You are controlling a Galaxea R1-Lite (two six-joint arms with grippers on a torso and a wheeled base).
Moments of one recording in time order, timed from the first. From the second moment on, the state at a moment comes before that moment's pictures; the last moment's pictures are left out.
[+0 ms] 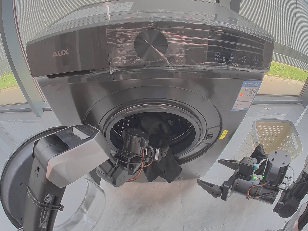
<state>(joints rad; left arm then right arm) -0.58 2.47 -1.18 -0.94 0.11 -0.14 0.63 1.80 -0.10 -1.44 0.06 0.03</state>
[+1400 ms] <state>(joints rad) -0.54 2.65 -1.60 -1.13 0.25 -0.11 0.64 1.80 -0.10 -1.44 0.06 0.03</state>
